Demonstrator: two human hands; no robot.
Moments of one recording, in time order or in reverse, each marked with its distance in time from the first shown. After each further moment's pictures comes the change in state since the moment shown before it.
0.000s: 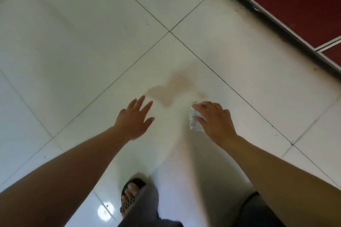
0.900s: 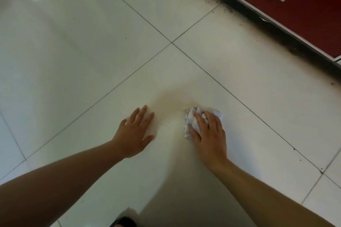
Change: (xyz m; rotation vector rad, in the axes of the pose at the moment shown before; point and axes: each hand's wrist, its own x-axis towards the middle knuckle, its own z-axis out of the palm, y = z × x) left_hand 0.049 -0.023 0.067 0.001 0.209 0.138; right_hand 0.026 0.001 0.080 0.006 0.278 0.137
